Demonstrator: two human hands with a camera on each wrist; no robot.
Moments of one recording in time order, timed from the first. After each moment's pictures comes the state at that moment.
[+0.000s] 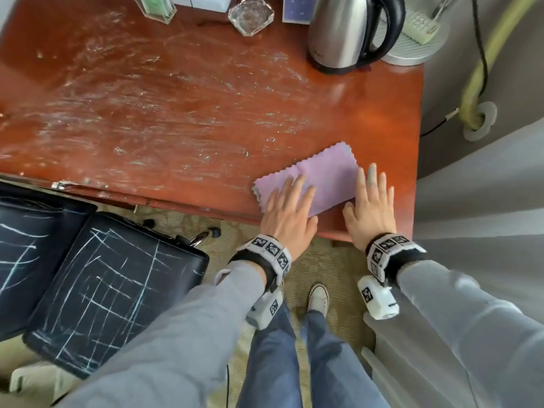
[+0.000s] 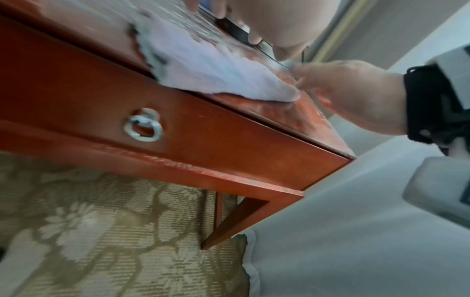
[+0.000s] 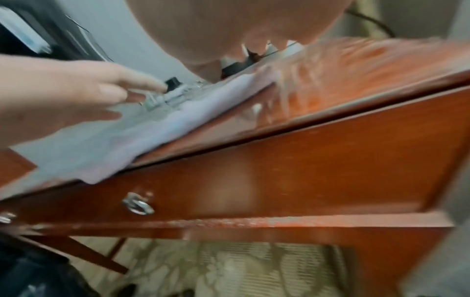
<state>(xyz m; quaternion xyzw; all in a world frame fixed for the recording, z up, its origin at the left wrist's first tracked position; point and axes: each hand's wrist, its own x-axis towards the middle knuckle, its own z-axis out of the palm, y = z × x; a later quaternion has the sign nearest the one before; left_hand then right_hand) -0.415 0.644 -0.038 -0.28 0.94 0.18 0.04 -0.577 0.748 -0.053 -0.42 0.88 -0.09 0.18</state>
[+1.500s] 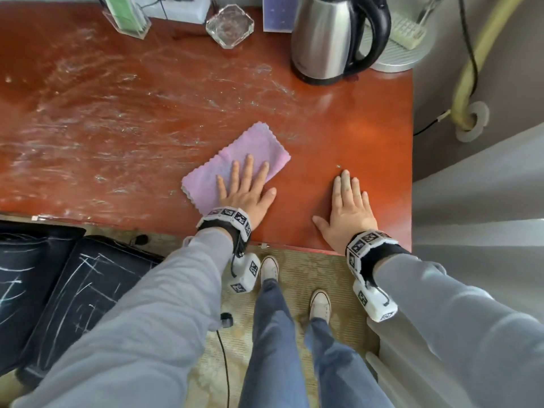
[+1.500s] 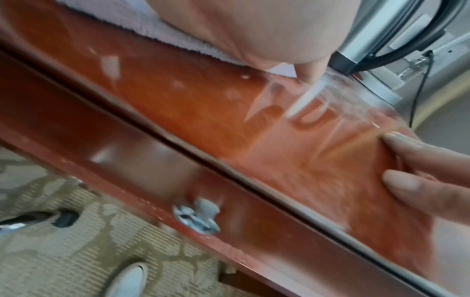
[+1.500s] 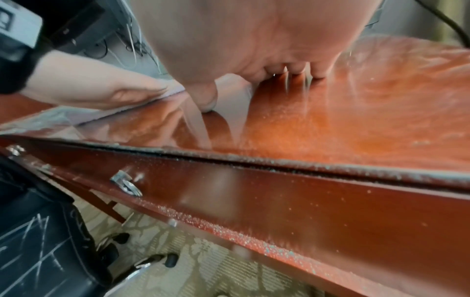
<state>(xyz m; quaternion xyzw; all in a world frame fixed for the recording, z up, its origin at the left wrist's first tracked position) -0.428 0.522 -0.073 -0.38 0.88 0.19 0.21 -0.582 0.702 -0.062 -0.42 0.86 0.08 0.26</state>
